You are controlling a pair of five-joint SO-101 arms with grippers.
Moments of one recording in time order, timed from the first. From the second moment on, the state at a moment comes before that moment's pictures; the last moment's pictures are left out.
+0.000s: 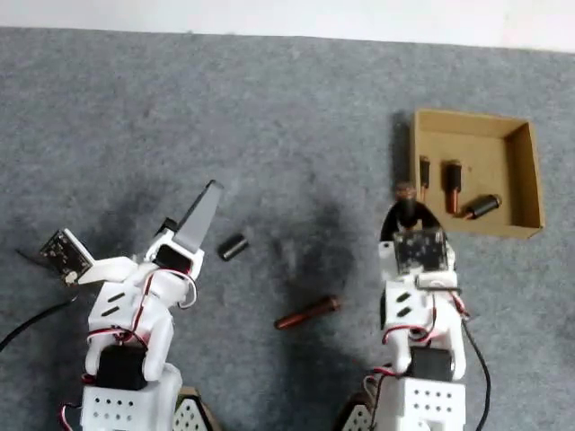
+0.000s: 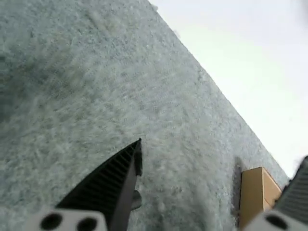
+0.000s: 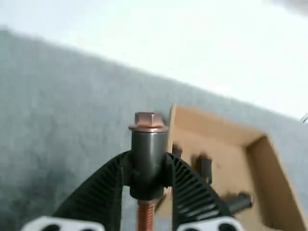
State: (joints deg) left arm -1.5 -103.8 91.3 42.2 55.2; right arm -0.5 -90.2 92.8 16.0 21.1
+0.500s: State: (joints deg) left arm -1.5 -103.8 92.6 42.1 53.4; right arm 17.9 -9.8 32.4 21.3 6.6
